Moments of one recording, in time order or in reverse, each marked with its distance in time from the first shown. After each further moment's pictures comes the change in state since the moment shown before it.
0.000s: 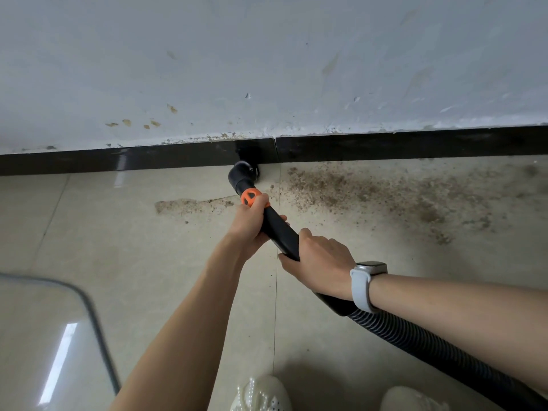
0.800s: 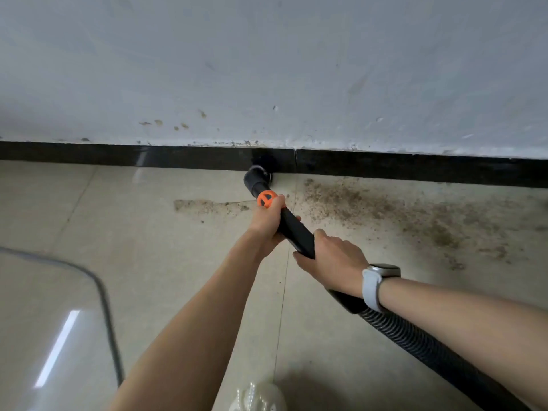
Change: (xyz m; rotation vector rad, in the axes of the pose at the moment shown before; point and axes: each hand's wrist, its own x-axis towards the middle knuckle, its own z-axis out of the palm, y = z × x) left_hand 0.009 0.005 0.002 -0.068 0.013 -0.006; right_hand 0.014 0.002 -0.011 -0.079 -0.020 -0.015
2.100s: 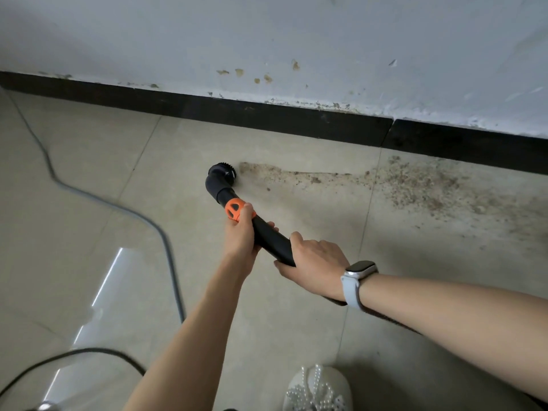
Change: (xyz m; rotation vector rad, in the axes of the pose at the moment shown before) left_hand -0.020 -0.019 -0.173 -0.249 0.376 0.122; right_hand 0.028 -0.122 0.086 -0.084 -0.154 -0.350
